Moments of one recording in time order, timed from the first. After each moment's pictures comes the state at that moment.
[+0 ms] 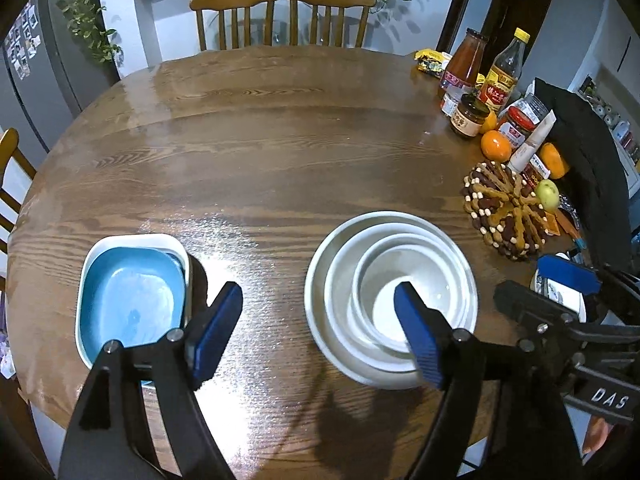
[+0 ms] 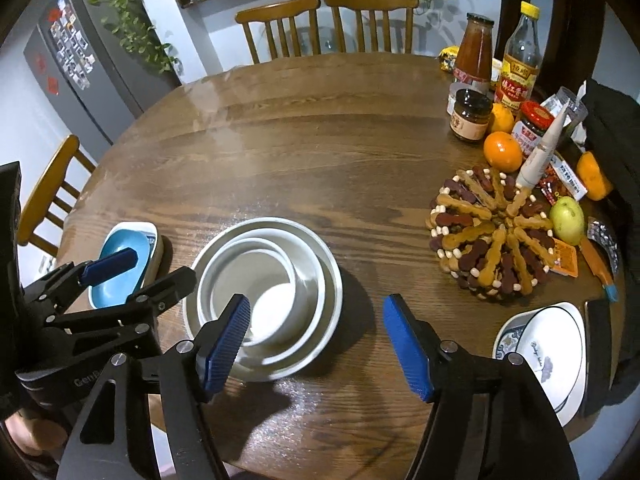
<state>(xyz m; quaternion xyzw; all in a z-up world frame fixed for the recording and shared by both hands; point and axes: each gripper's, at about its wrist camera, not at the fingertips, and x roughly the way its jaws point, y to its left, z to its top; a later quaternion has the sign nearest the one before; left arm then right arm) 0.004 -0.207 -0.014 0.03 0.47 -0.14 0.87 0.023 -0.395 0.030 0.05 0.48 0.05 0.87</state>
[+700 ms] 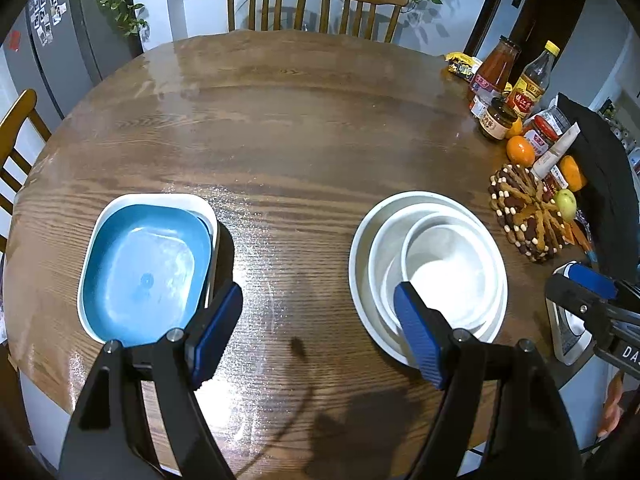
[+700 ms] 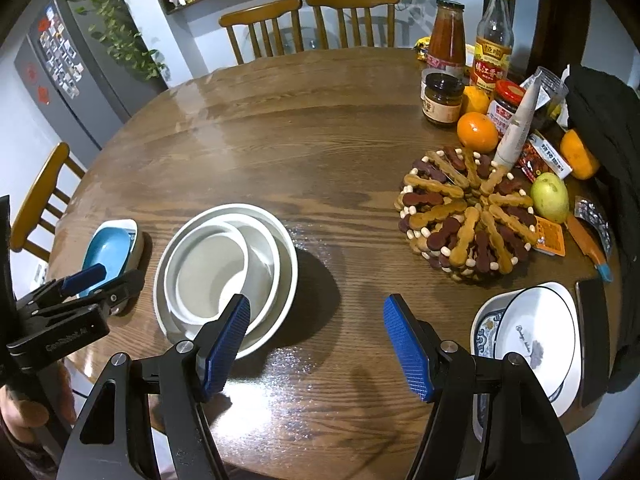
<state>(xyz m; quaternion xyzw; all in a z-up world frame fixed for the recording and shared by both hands) -0.001 -0.180 -0.030 -0.01 0.49 -0.10 0.86 0.010 -0.421 0.016 0.06 0.49 0.04 0.87</state>
